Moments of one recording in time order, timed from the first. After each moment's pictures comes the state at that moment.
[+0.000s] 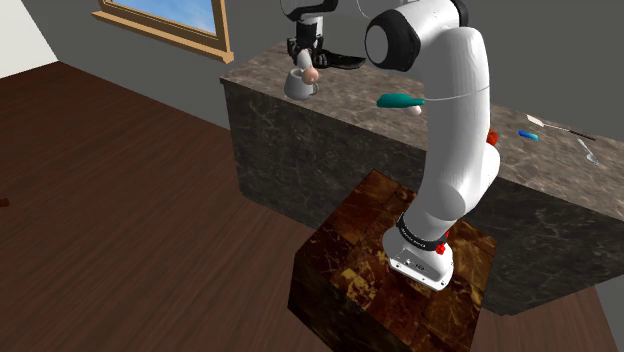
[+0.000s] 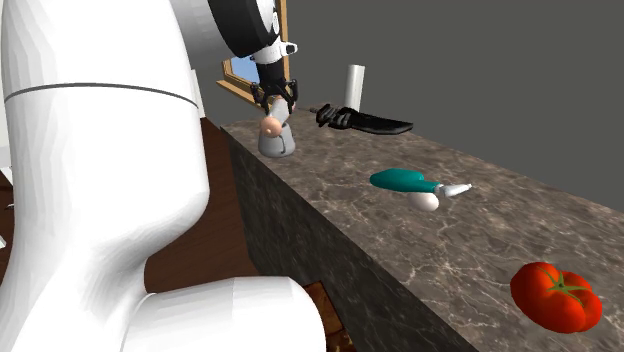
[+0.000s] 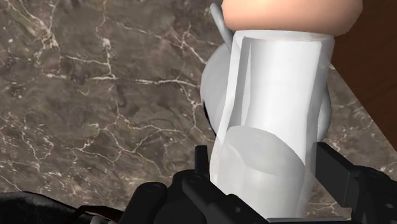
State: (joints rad) arm -0.13 0.58 -0.32 -1.30 0.07 2.00 0.07
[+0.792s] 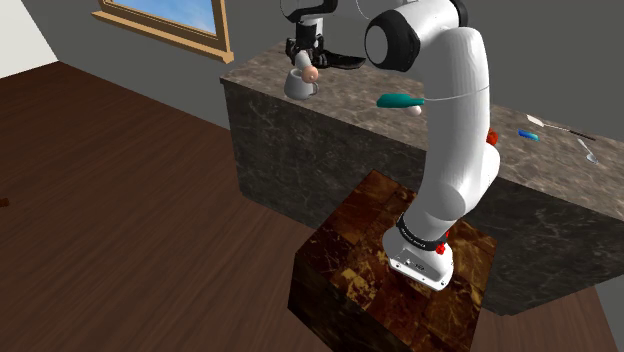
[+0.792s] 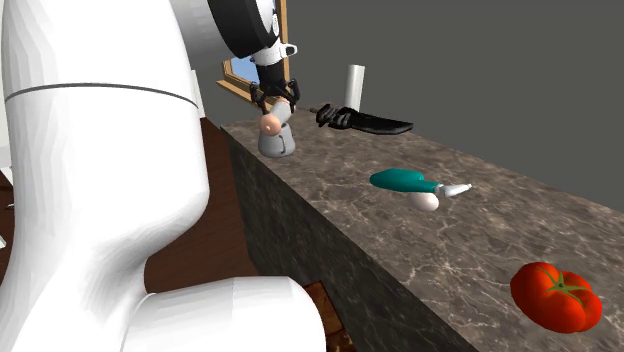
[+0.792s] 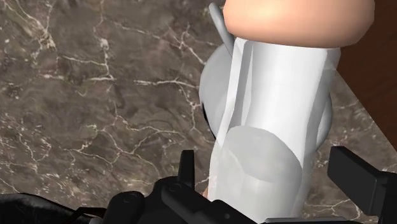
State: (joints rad) arm -0.13 0.58 -0.32 -1.31 0.07 2.01 0.07
